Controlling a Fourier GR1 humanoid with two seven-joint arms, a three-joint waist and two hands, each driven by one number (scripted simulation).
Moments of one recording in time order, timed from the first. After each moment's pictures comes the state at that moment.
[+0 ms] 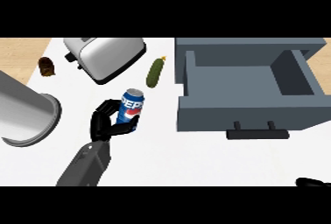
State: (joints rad) left arm -0.51 0.03 0.15 -0.46 0.29 0.17 -0.70; right arm 0.10 -0.08 -0.30 -2.24 -0.10 0.10 0.29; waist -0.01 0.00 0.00
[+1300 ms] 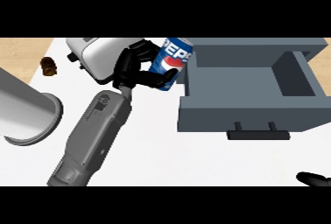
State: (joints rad) left arm -0.80 0.02 -0.06 -0.89 0.22 0.20 -0.11; right arm 0.07 -0.09 -0.31 -2.25 -0.06 0.08 0.32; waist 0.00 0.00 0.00
